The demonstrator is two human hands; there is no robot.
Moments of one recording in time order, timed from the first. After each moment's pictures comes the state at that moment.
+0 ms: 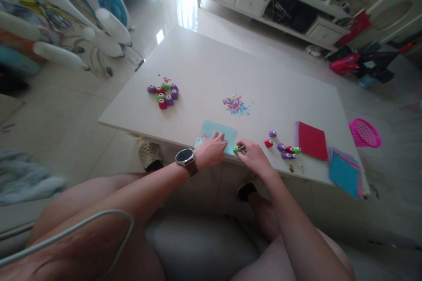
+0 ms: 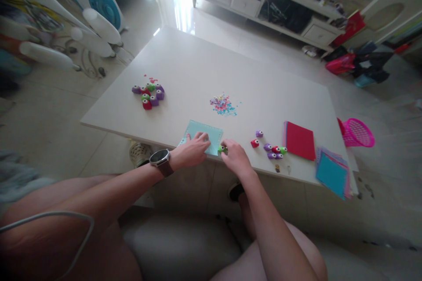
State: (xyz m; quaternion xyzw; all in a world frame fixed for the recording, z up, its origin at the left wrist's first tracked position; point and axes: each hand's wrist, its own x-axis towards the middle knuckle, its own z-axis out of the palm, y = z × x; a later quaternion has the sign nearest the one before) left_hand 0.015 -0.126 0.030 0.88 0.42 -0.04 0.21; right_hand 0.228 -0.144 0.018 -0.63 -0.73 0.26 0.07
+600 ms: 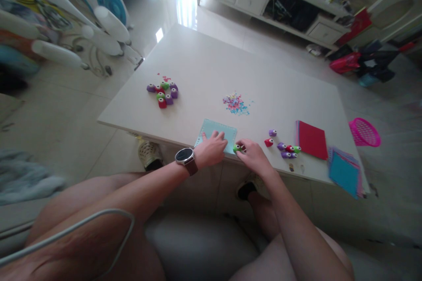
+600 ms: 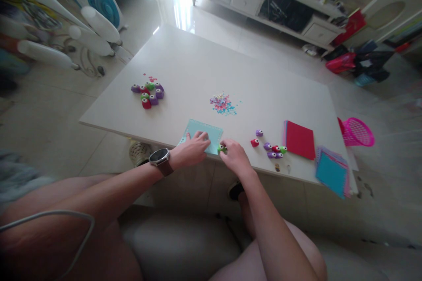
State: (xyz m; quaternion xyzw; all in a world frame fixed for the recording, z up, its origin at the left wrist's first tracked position) left_hand 0.015 -0.126 0.033 0.89 0.42 -0.05 0.20; right_hand 0.226 -0.144 0.019 -0.63 -0.73 0.26 0.07
